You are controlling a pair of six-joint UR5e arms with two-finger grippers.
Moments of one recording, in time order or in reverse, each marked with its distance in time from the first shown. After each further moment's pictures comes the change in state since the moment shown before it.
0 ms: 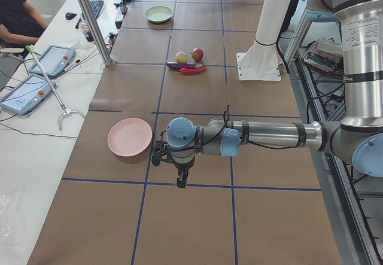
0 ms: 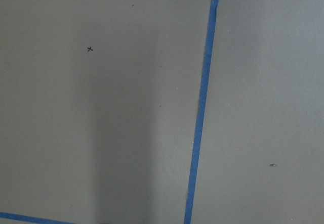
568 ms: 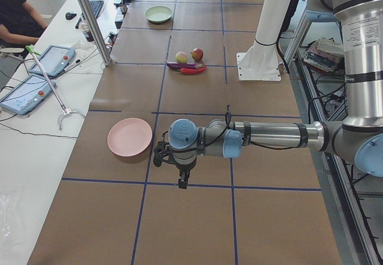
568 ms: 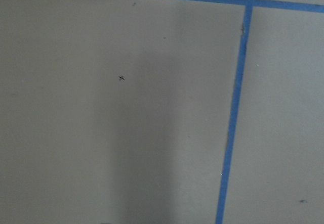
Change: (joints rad) left arm -0.001 0.016 -0.005 -0.014 -0.003 0.010; right arm -0.070 0.029 0.002 0.152 0.037 0.164
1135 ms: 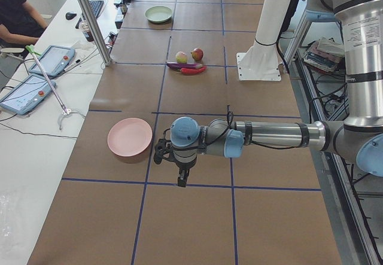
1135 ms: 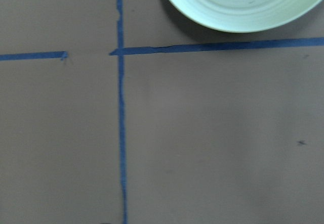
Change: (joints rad) left arm 0.001 0.008 -0.009 -0.053 0.000 -0.002; right arm -0.348 0.238 0.014 0.272 -0.020 0.752
